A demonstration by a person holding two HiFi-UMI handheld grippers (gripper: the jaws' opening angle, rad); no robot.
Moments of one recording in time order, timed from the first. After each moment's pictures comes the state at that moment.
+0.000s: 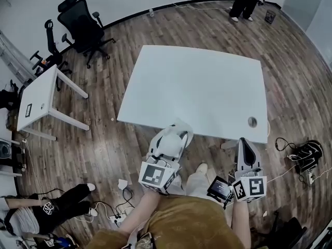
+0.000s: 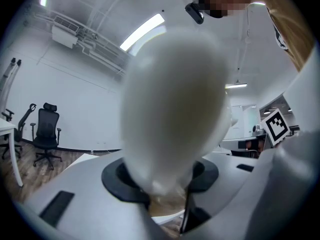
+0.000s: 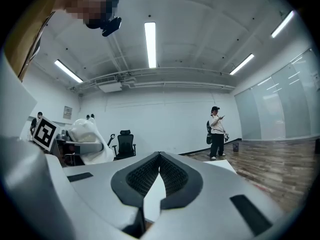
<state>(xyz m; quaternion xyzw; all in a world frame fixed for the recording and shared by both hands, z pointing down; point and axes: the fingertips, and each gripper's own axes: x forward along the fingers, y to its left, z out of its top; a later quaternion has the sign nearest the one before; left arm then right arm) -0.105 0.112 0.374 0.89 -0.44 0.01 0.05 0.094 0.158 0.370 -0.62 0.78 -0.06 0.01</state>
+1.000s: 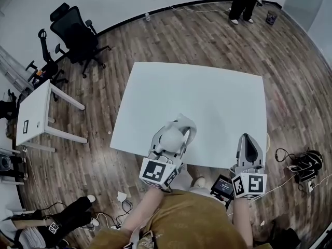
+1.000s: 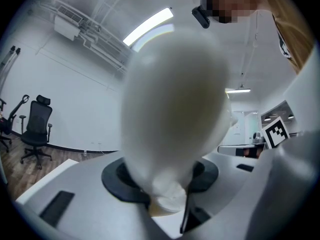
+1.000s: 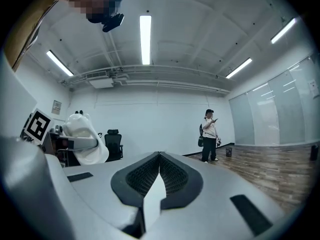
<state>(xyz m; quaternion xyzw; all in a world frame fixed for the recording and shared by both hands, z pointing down) -0.054 -0.057 0.367 0.90 -0.43 -0.01 0.07 0.146 -0.008 0.367 -0.65 0.75 -0.04 0.00</state>
